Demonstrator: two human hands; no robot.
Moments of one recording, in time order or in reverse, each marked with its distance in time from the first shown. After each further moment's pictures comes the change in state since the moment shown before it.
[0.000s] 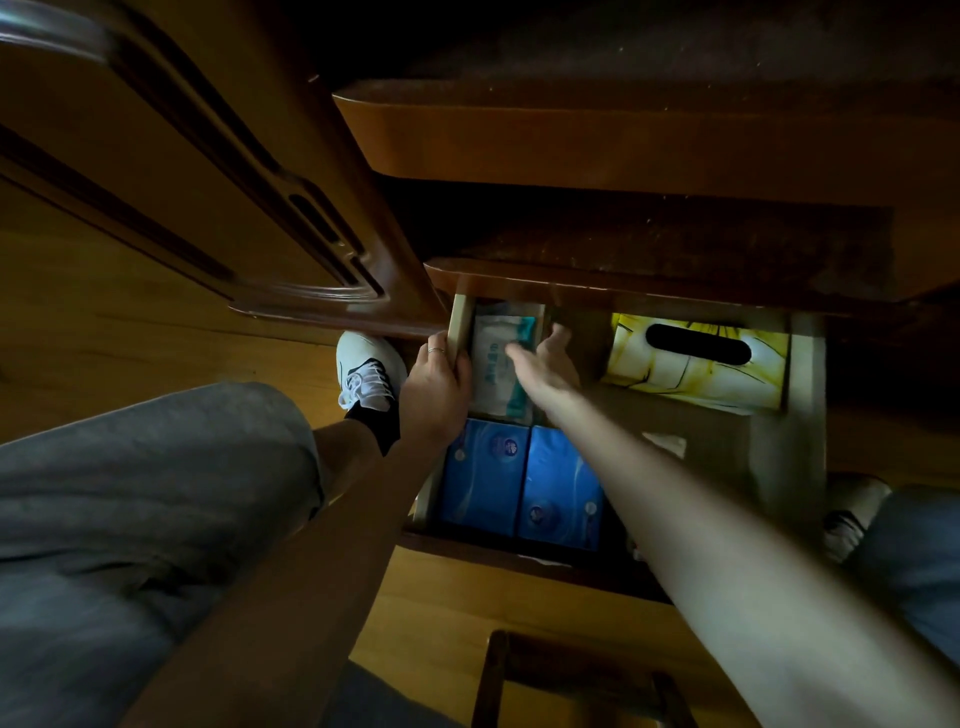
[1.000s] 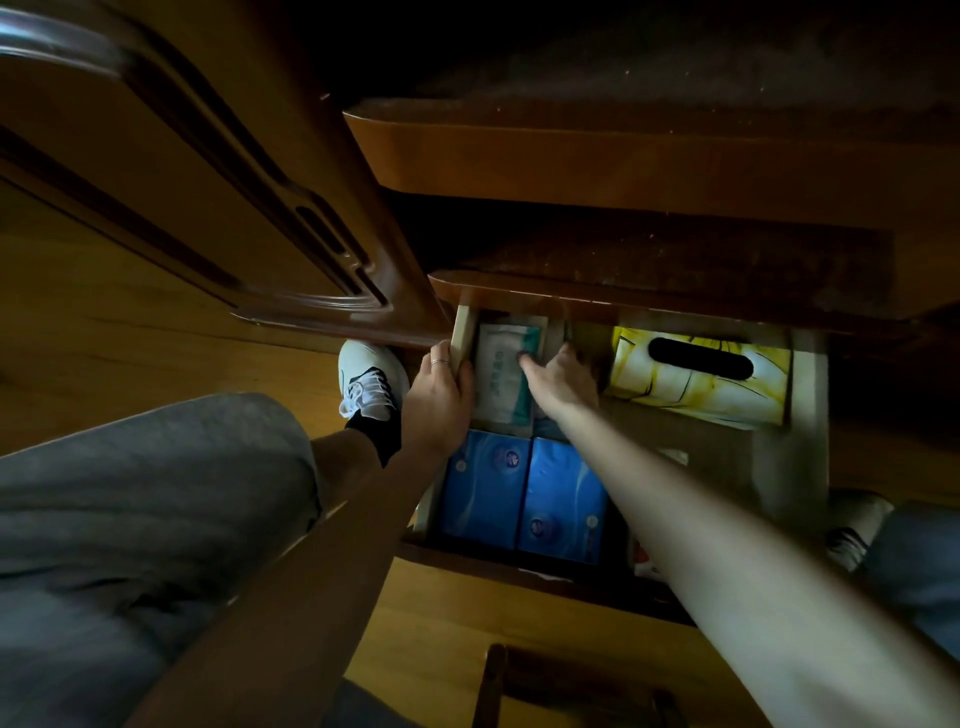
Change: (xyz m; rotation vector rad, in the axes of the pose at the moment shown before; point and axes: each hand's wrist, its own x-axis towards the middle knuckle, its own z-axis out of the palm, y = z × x) left_hand 0.000 -0.005 0.003 -0.022 -0.020 0.007; right_hand 0.012 0.011 -0.012 -0.283 0.117 -0.040
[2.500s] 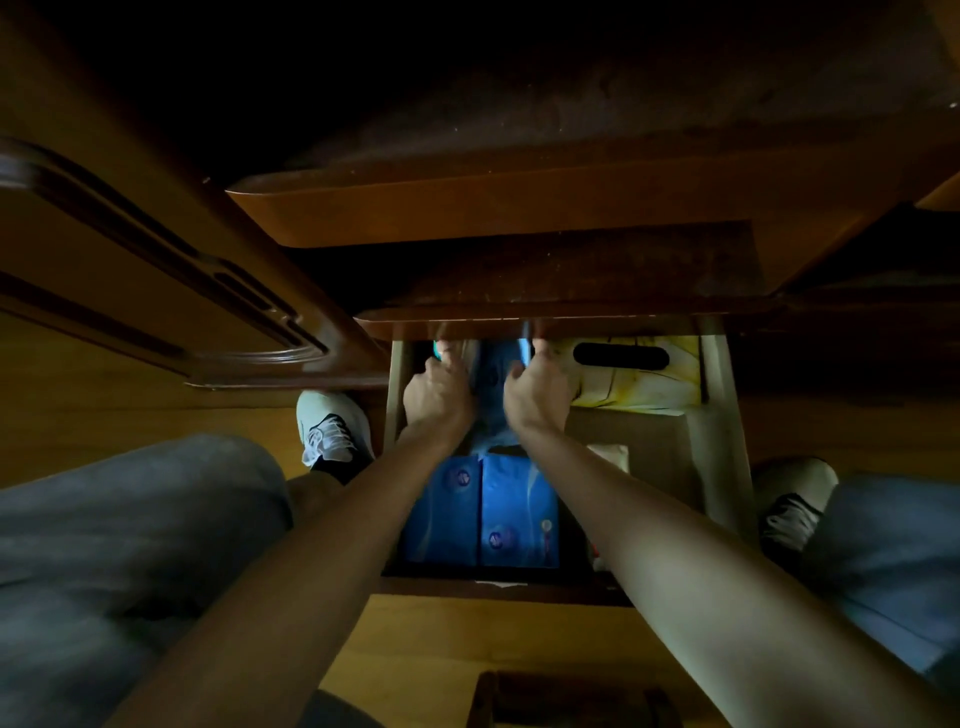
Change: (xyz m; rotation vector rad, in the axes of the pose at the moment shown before) left_hand 0.026 0.097 0.019 0.548 -0.320 -0.051; right_hand -0.046 0.011 -0.051 0.284 0.401 -0.169
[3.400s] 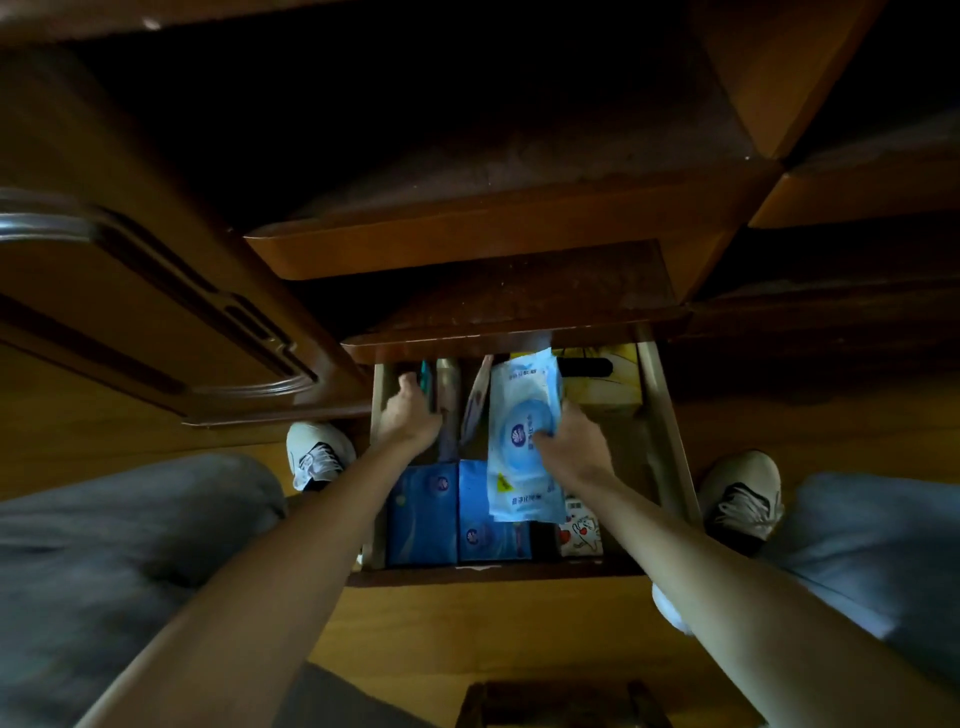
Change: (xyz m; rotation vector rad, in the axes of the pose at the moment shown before) left_hand -0.029 -0.013 -0.028 -0.445 -0.071 -0.040; right_hand -0.049 0.063 -0.095 0.005 -0.226 0.082
